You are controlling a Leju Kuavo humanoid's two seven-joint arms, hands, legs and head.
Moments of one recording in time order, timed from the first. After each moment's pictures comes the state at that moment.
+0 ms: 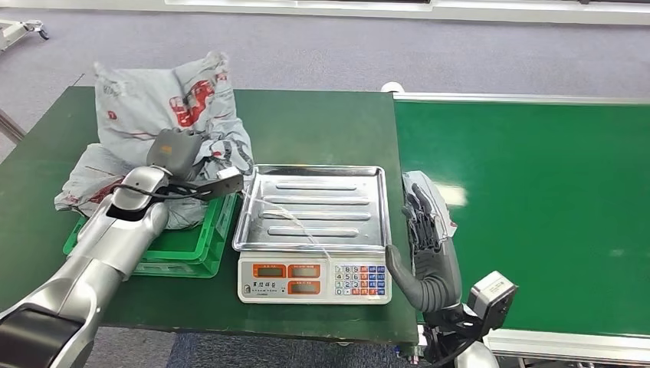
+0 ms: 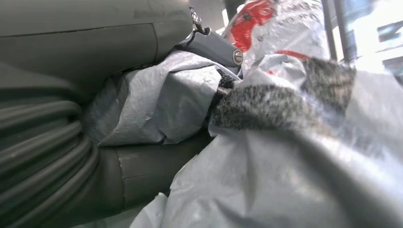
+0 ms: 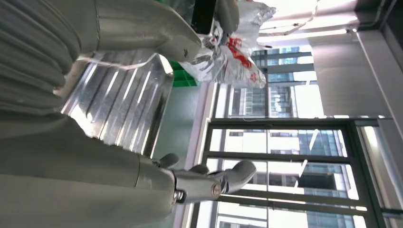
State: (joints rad) left arm -0.73 0.29 -0.38 -0.68 -1.17 0.15 -0.15; right arm 0.06 0.13 0.30 -1.72 -0.07 0.11 -0.47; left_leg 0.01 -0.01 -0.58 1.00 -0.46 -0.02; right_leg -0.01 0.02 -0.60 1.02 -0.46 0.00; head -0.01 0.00
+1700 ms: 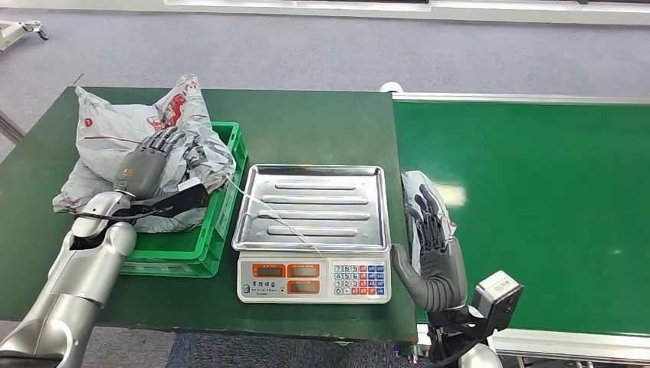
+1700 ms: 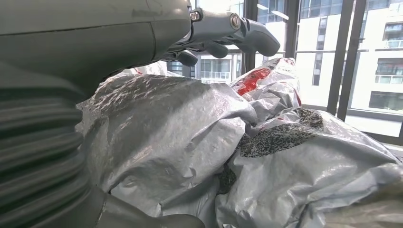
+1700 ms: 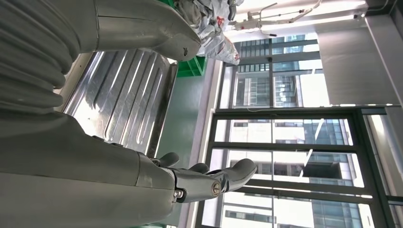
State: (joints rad) left arm -0.54 0.33 -0.12 -0.87 -1.00 0.06 -0.33; right arm 0.07 0.14 0.27 -1.73 -0.05 0.10 -0.44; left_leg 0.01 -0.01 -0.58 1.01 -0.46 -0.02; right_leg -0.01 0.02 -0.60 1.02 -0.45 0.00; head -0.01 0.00
